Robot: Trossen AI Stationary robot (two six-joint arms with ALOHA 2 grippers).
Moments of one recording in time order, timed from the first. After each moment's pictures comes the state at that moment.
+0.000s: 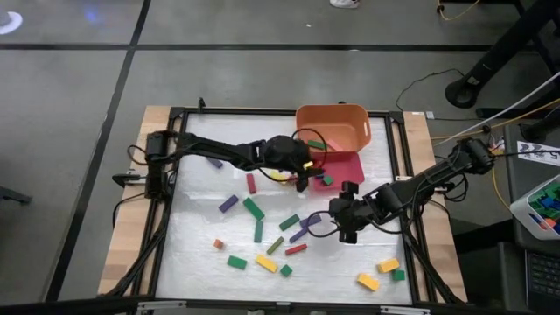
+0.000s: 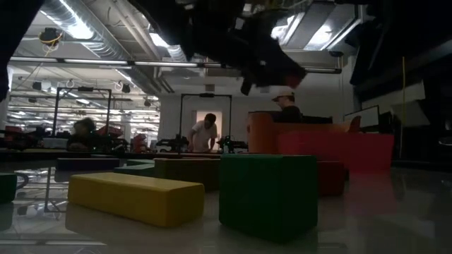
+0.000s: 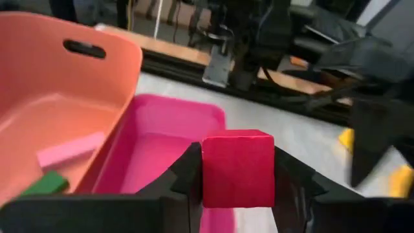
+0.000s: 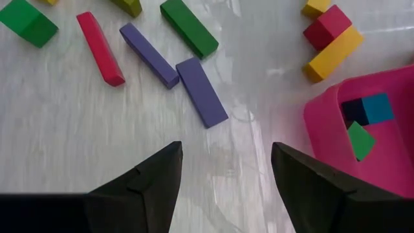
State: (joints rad) left arm 0.13 1.93 1.27 0.35 0.07 -0.19; right arm 0.48 1.39 1.05 -0.80 0.29 0.49
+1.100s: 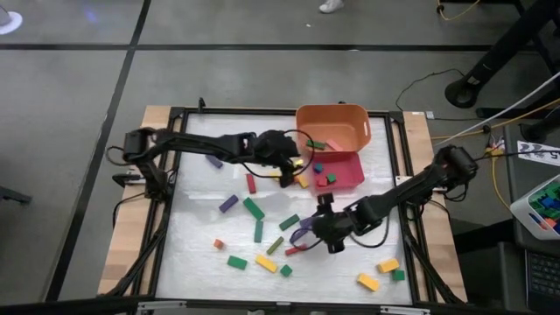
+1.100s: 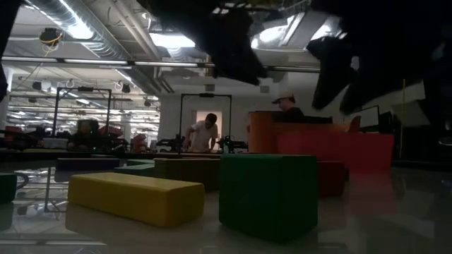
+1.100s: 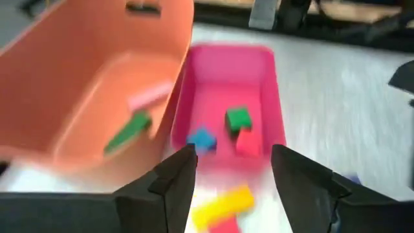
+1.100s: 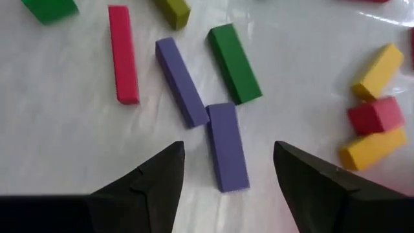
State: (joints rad) left arm 0.13 1.72 1.27 -0.16 -0.08 -0.06; right arm 0.48 1.61 1.05 -0.52 0.31 0.11
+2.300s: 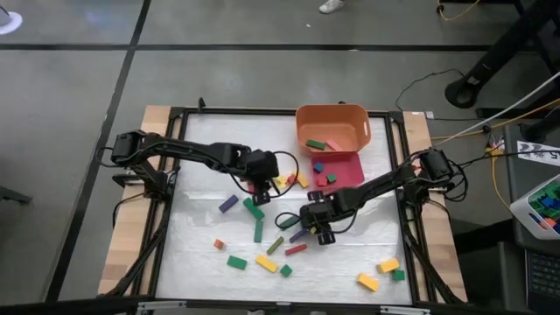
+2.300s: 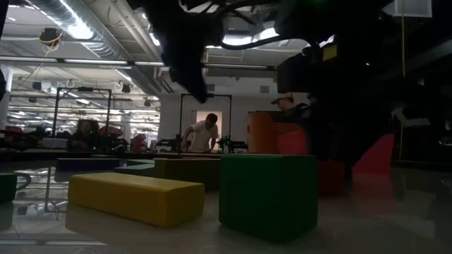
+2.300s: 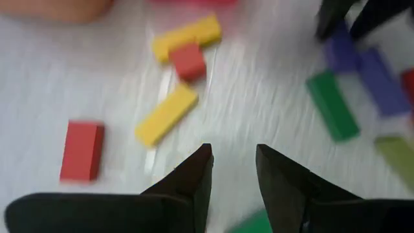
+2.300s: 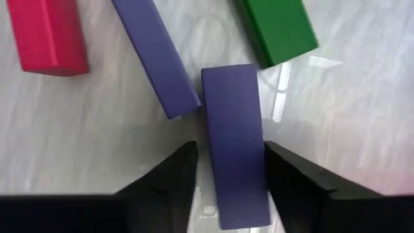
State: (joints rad) left arm 0.02 1.65 1.25 -0.67 -0.08 -0.16; right arm 0.28 1.82 1.05 -0.46 0.02 0.05
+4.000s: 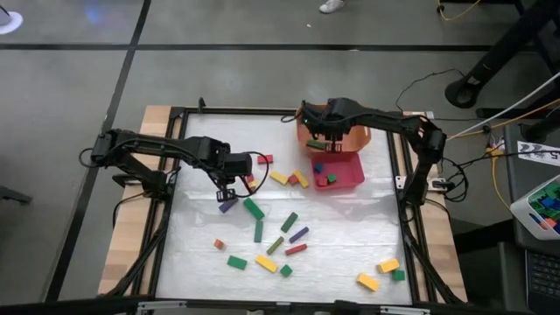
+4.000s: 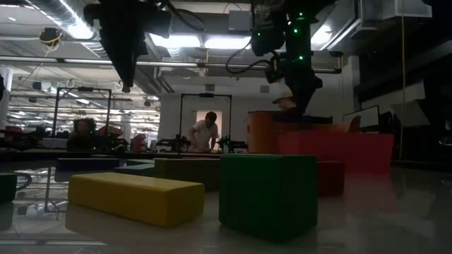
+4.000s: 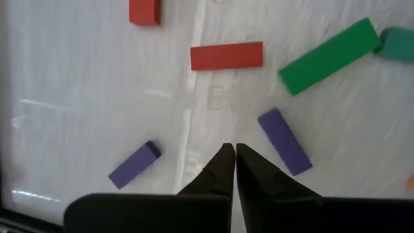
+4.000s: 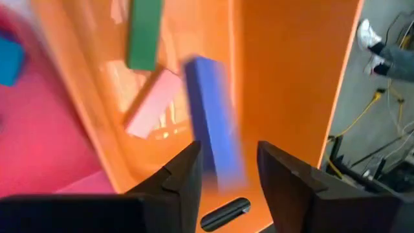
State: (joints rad) left arm -0.01 1.46 1.25 -1.22 -0.20 -0.17; right arm -0.41 1.82 1.59 -1.25 0.48 -0.34
